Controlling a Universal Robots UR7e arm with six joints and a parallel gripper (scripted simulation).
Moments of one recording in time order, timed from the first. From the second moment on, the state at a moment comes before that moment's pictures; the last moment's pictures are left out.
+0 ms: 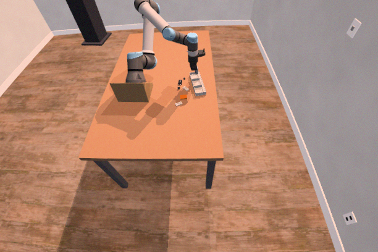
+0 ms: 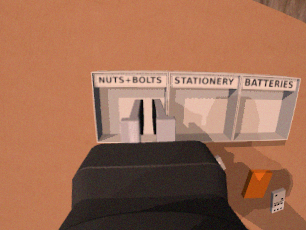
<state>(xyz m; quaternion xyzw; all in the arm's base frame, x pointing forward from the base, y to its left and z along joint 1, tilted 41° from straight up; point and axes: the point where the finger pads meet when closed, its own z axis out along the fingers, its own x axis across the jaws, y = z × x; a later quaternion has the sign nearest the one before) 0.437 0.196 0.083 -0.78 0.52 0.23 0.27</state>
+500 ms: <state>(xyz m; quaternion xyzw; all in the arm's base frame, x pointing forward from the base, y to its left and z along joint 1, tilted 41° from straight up) 0.429 0.213 0.098 -0.78 0.52 0.23 0.27</state>
